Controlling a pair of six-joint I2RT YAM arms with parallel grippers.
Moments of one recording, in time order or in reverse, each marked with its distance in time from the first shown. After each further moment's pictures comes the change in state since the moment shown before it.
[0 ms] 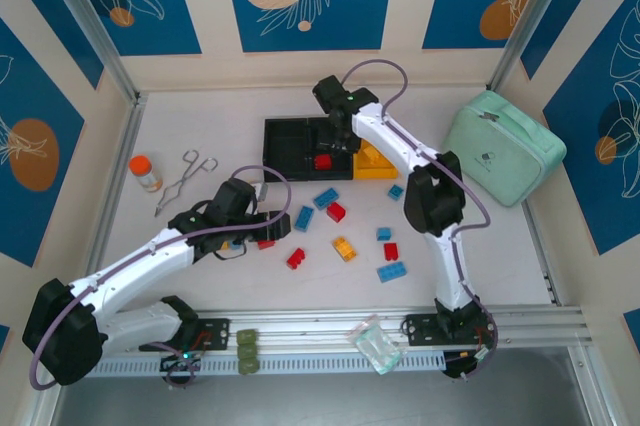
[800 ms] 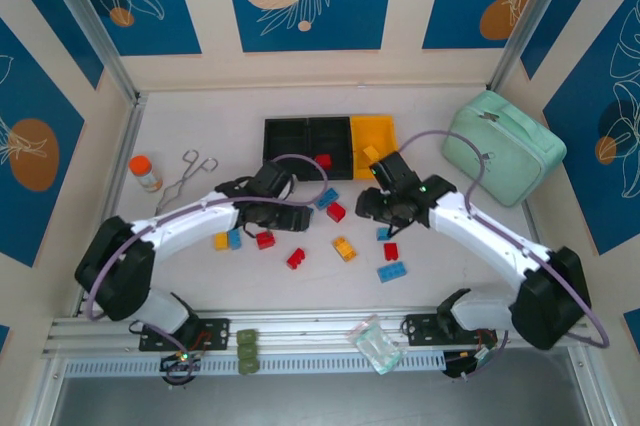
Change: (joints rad) left arm -0.060 0.430 0.279 -0.074 -0.042 0.135; right arm 0.041 -0.932 -1.118 0.296 -0.113 0.146
